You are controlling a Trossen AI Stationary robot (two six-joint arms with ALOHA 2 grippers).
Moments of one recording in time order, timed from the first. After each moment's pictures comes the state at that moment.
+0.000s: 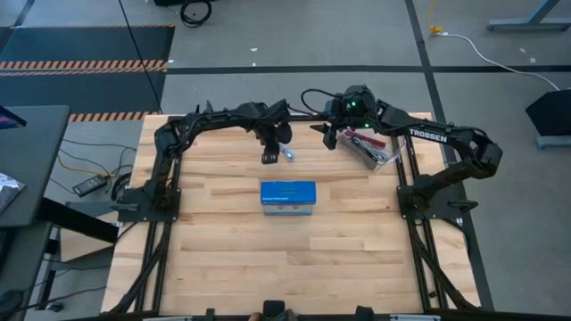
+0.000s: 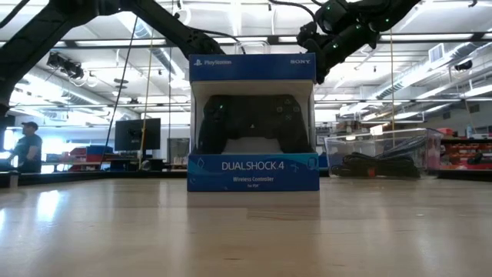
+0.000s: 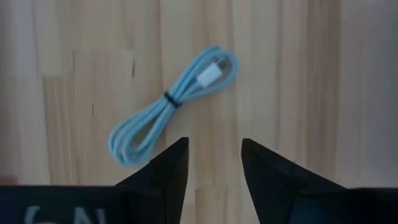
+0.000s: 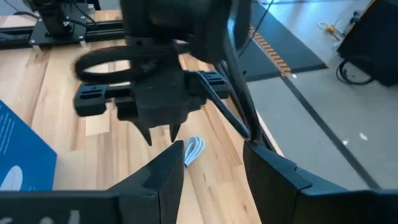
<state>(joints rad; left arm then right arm) 0.51 2.09 1.62 -0.79 0.18 0.52 -0.60 1.36 1.02 -0.15 -0.24 -0.21</state>
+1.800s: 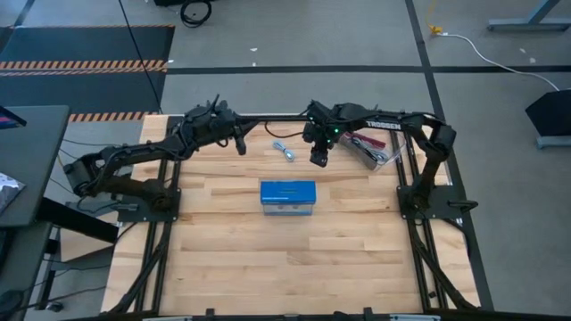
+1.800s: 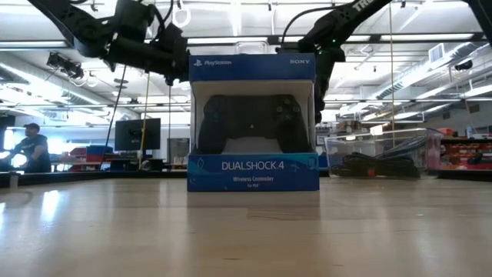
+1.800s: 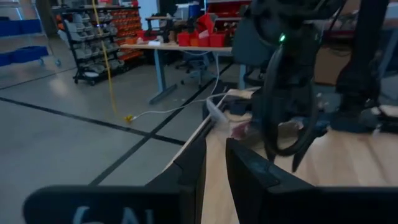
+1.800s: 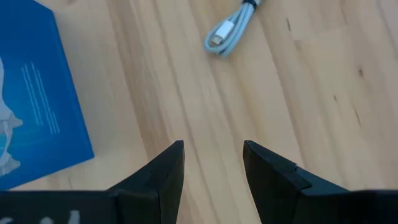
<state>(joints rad) 0.61 1.24 0.62 0.54 0.16 0.08 -0.51 1.78 1.35 -0.79 -0.23 -0.14</state>
